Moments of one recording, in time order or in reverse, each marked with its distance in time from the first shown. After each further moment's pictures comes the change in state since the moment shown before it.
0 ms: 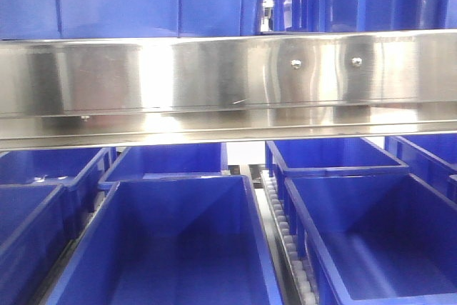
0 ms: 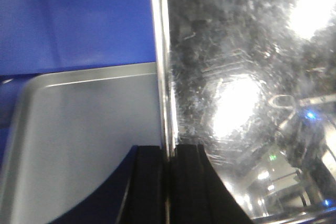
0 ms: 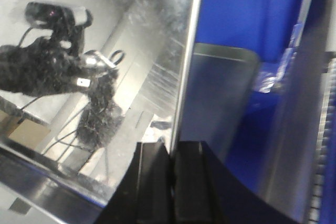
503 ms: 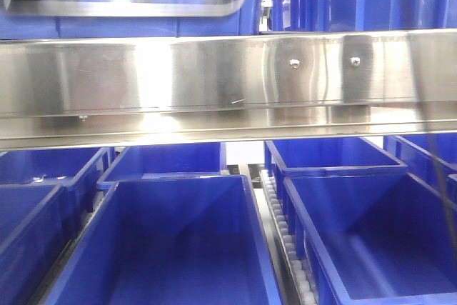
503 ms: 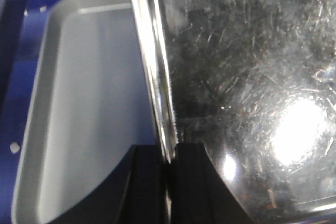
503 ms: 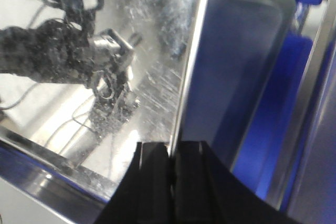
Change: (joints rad) left arm 0.070 0.201 -0.024 -0.050 0.093 0.102; right arm 0.008 0.295 -0.243 -0.007 0.218 0.002
